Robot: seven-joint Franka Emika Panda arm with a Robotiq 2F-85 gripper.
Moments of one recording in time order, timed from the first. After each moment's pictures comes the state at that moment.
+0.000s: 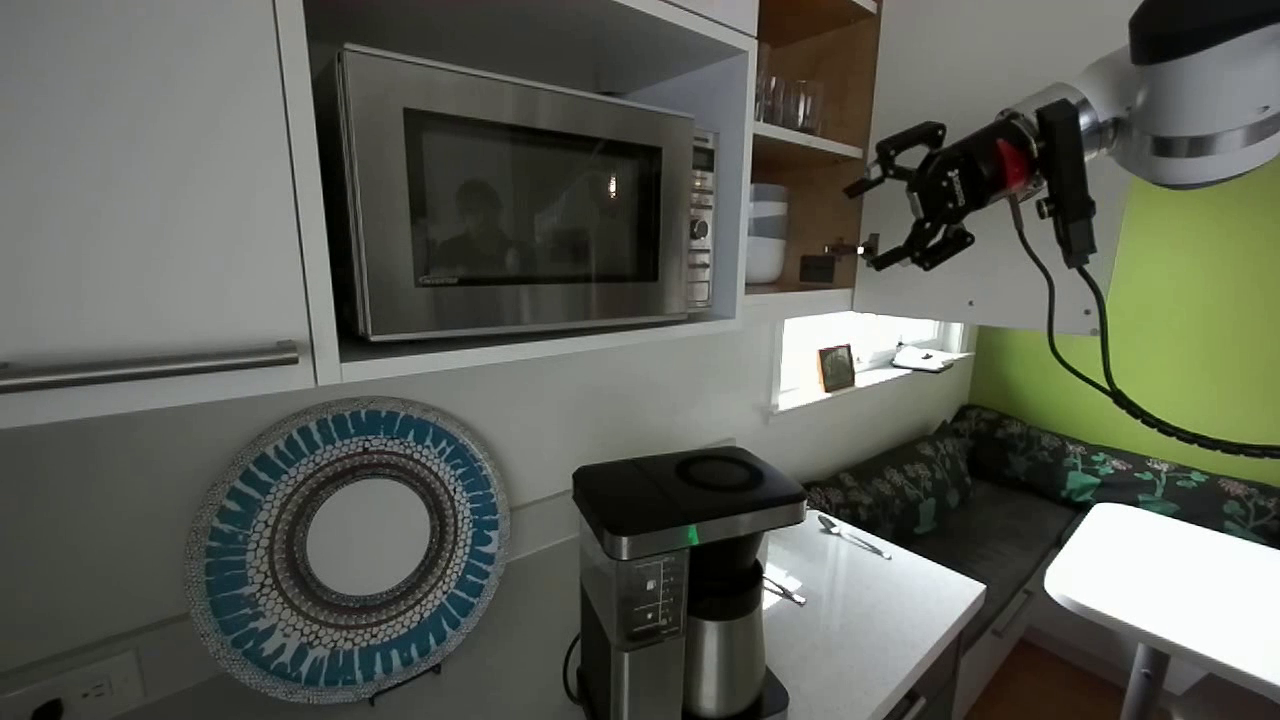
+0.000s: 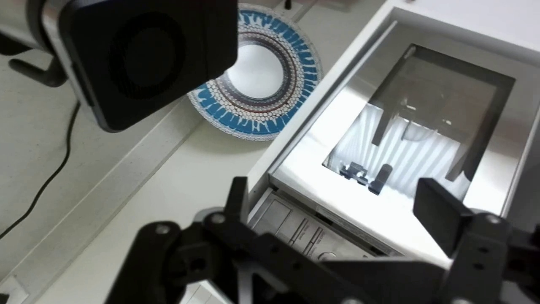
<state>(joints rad) 0.01 -0.49 -0.14 -1.81 0.82 1.94 0.17</state>
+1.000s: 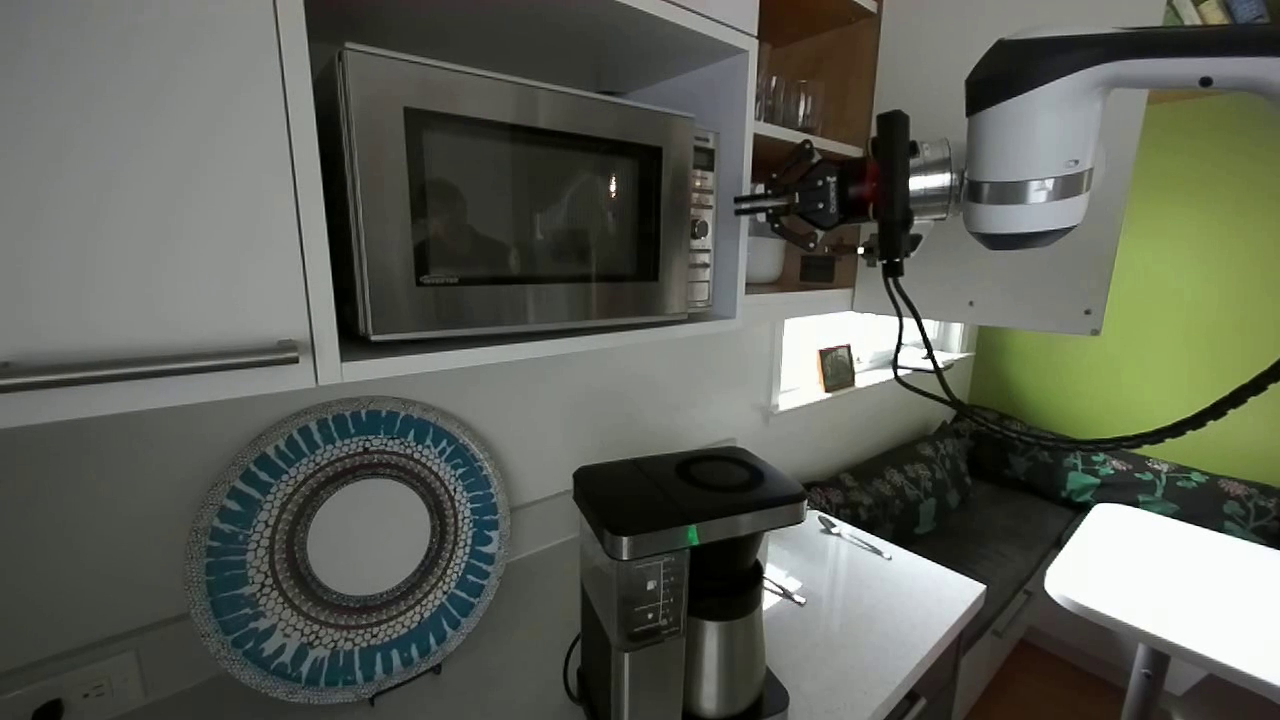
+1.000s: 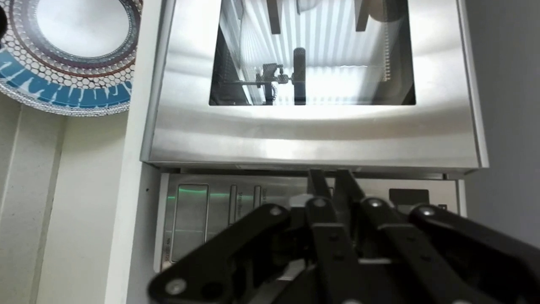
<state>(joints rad) 0.04 -0.29 0.03 -1.78 1.28 2.52 0.30</state>
